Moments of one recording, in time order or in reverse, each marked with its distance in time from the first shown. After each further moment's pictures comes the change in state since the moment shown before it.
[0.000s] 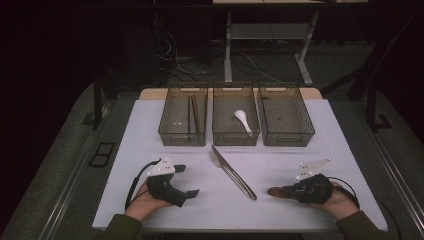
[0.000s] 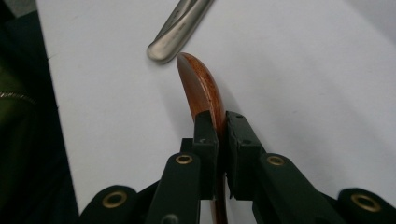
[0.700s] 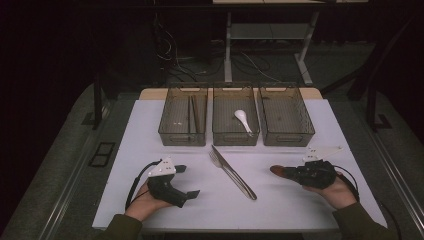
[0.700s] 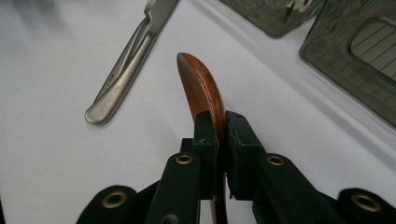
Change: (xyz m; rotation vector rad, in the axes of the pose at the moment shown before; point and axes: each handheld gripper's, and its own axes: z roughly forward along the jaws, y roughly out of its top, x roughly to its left) left arm -0.001 0.000 0.001 0.005 -0.002 0.000; right arm -0.022 0.016 -0.013 -0.123 -0.139 0.110
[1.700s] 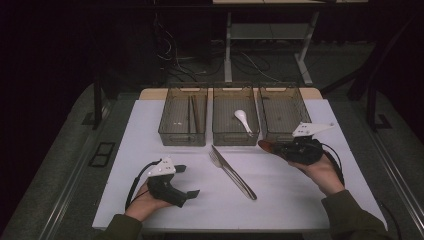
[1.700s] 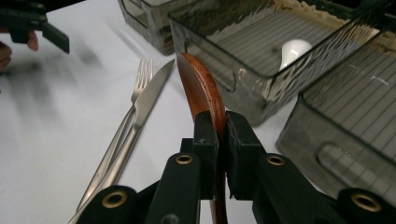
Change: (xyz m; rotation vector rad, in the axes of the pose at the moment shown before) left arm 0.000 0.000 0.000 -0.004 0.001 -0.002; right arm -0.012 0.062 0.013 -0.140 -0.020 0.029
